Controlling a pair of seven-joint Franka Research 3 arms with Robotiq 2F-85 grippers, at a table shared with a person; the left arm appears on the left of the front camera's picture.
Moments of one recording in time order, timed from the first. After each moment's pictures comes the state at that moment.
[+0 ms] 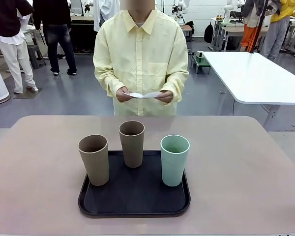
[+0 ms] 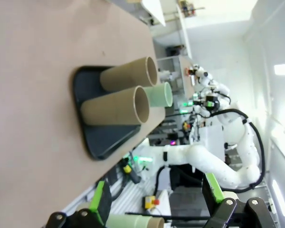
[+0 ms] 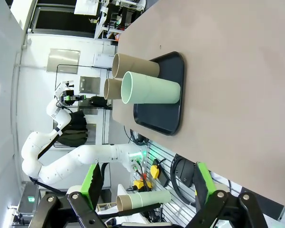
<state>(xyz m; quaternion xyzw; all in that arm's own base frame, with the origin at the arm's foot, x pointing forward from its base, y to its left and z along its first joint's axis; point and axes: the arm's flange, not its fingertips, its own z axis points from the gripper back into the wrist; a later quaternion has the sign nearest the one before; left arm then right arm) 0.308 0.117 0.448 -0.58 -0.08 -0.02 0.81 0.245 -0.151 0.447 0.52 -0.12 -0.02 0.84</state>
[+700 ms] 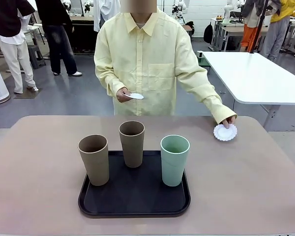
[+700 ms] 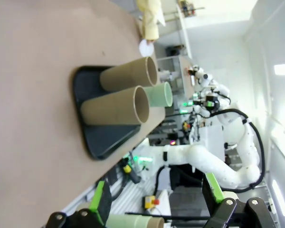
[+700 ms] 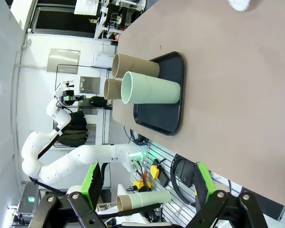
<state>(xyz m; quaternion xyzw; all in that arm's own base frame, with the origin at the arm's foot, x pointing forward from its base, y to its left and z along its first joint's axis) 0.308 0.117 0.448 -0.58 -0.08 -0.02 0.81 0.245 -0.151 0.447 0.52 -0.12 -0.02 0.84</state>
